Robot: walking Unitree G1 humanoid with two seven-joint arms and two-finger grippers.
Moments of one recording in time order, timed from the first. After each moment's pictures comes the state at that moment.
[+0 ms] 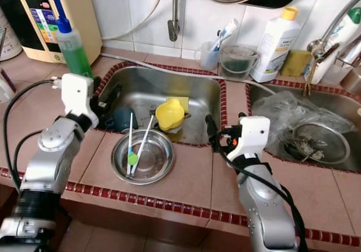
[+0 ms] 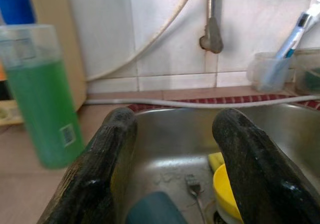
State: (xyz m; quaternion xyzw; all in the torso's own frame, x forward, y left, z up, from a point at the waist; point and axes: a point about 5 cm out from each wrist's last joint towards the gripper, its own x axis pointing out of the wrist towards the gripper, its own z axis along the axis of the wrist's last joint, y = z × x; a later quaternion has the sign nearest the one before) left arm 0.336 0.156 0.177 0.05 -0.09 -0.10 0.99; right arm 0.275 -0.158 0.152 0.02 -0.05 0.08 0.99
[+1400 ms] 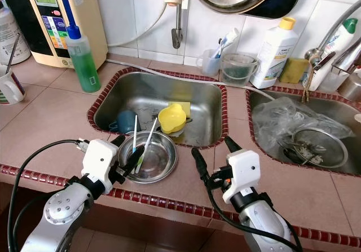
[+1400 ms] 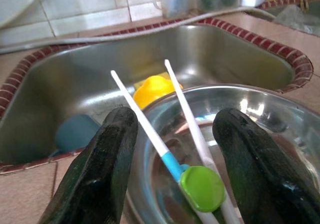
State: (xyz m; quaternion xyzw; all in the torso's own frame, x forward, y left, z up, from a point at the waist) left arm 0.247 0.116 0.124 0.09 0.02 -0.24 0.97; right arm 0.218 -0.153 0.127 -0.02 -0.04 0.20 0.98
